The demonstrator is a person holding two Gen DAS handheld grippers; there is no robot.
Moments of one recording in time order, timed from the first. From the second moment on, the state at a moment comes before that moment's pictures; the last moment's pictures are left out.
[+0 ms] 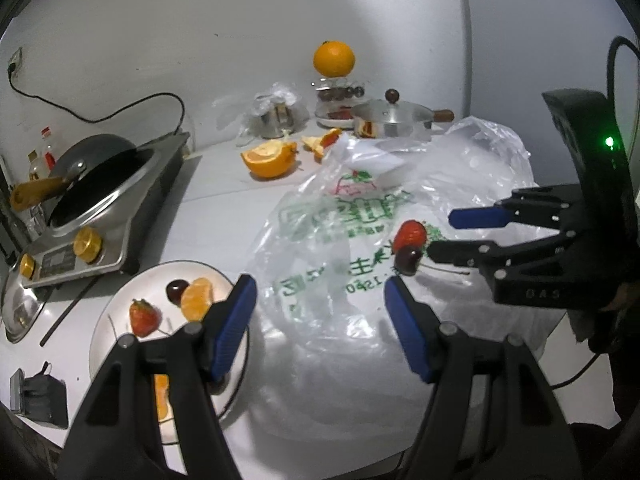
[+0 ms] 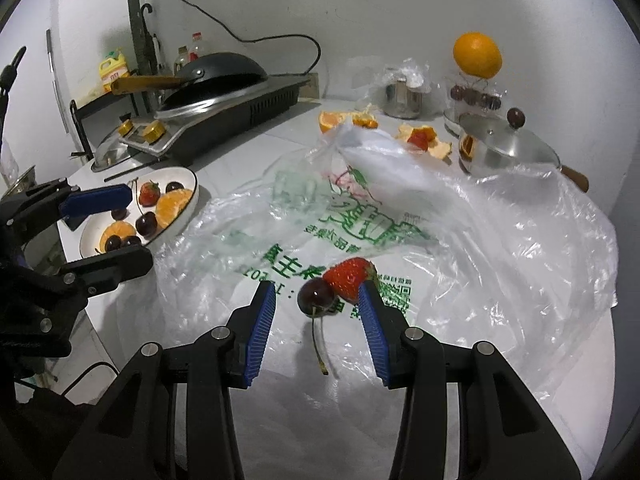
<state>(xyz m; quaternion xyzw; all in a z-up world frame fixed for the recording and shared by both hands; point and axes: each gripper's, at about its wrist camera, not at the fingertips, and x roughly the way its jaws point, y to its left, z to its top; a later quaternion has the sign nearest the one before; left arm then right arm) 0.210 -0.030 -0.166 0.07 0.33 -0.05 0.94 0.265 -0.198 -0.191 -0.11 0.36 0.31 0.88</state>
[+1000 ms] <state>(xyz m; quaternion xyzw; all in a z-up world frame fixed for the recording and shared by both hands) 0.217 0.004 -0.179 0.03 0.33 -0.06 0.94 0.292 -0.169 -0.216 -0.12 0.41 0.26 0.87</state>
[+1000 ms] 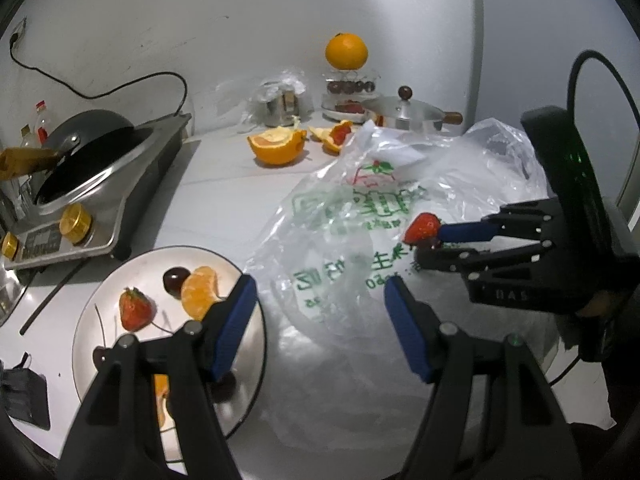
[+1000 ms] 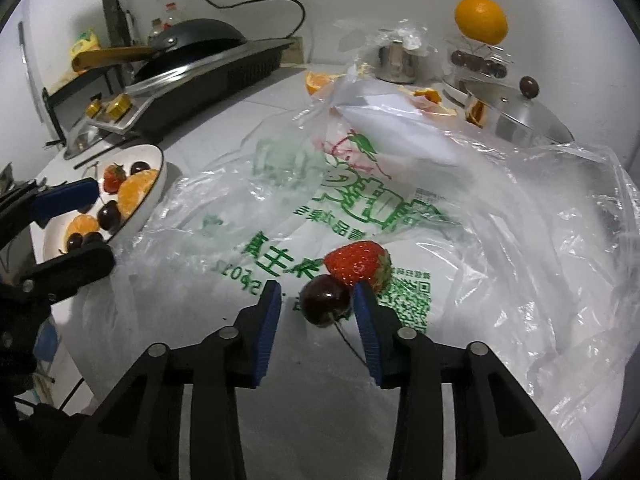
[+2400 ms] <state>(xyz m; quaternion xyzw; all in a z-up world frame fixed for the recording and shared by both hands) 0.219 -0.043 -0.172 0.07 0.34 -0.09 0.93 0.283 -0.210 -0.194 -0.09 0.37 0.25 0.89</state>
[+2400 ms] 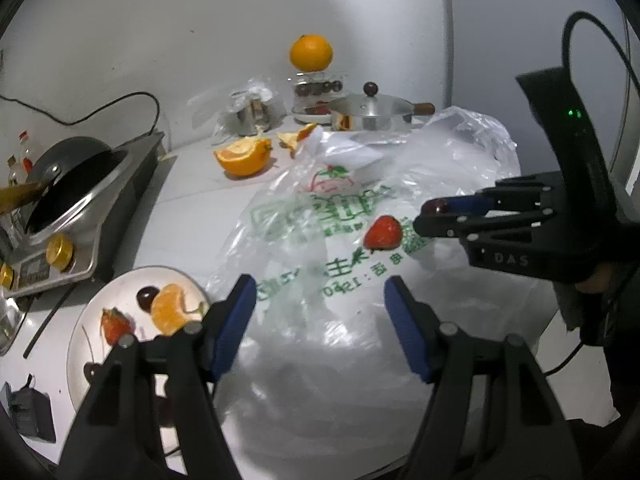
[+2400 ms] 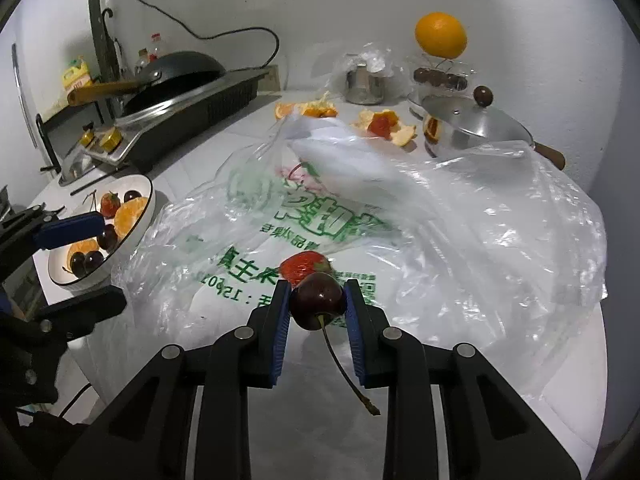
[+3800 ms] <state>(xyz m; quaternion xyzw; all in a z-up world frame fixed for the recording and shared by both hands) 0.315 -0.130 -0.217 0.15 0.39 -0.12 0.90 0.326 -0.258 -0.194 -0.03 0.35 0.31 0.89</state>
